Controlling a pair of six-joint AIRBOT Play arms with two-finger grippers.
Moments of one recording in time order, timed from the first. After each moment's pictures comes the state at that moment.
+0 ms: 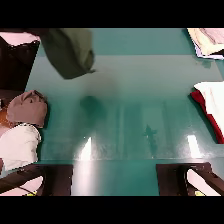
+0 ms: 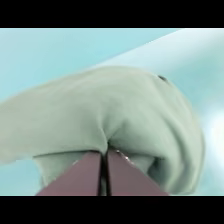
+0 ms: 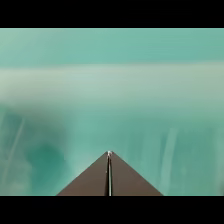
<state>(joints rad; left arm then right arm) -0.23 -1.22 1.90 1.17 -1.16 -1.29 -0.26 -1.00 1.74 -1.10 1.35 1.50</state>
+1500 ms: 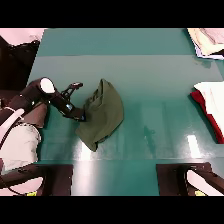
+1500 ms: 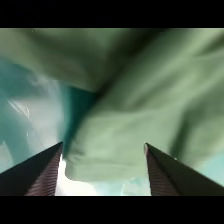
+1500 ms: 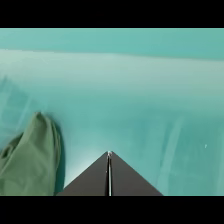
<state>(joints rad) -0.25 -1.34 0.98 1.12 -1.22 -1.31 -0.20 -1.07 1.85 -1.10 1.47 1.50</state>
